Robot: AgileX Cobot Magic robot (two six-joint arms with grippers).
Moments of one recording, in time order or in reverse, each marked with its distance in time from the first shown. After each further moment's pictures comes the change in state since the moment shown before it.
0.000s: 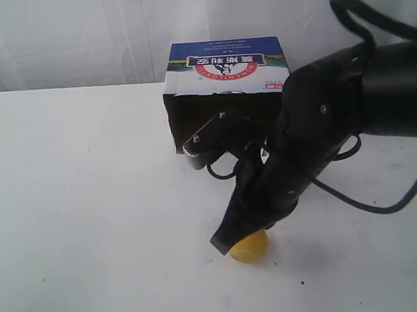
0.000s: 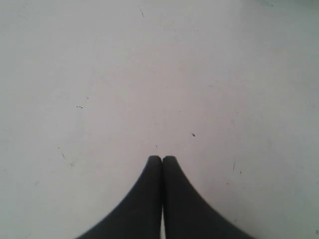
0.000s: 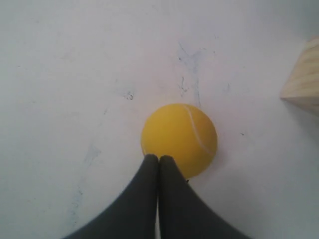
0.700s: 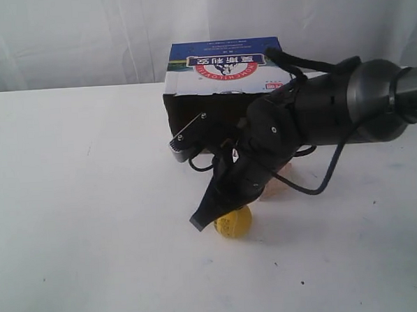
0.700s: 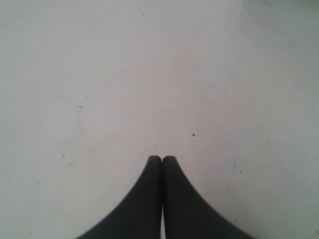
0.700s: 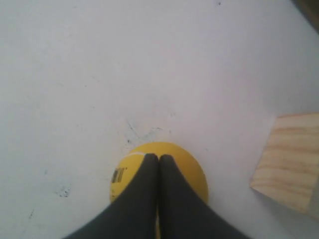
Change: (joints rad) left arm 0.000 0.000 0.000 0.000 0.000 0.000; right arm -0.032 0.229 -0.077 -0.080 -0.236 0.012
